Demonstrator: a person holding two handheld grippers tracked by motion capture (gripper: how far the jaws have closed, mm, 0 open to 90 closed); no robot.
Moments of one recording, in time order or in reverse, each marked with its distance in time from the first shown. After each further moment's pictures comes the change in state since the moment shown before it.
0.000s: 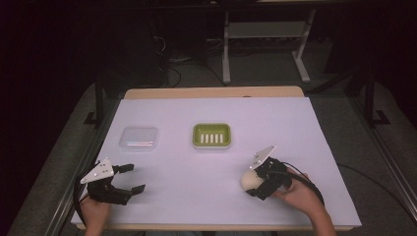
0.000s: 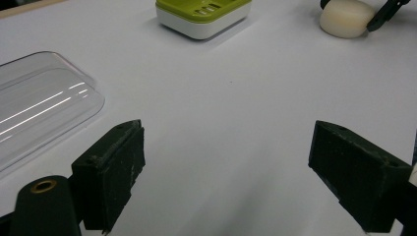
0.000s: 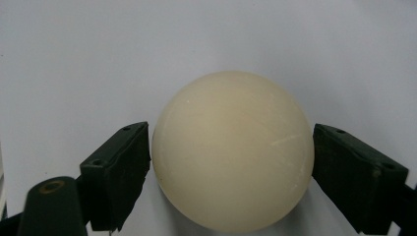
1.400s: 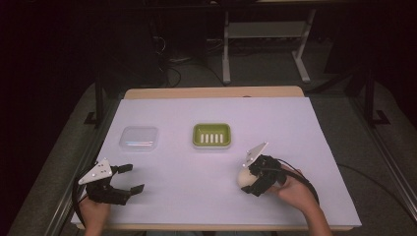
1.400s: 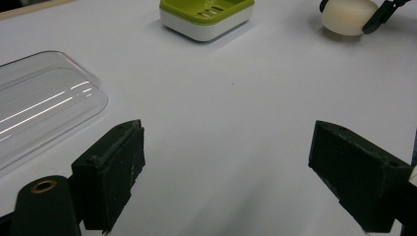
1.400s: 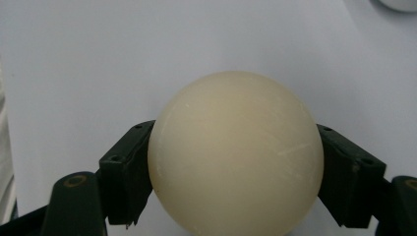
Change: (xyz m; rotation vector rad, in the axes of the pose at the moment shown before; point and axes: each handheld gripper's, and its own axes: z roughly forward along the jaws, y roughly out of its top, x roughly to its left) left arm 0.000 -0.002 -0.003 -0.011 0.006 -0.013; right arm 0.003 0.021 0.001 0.036 0.007 -0.019
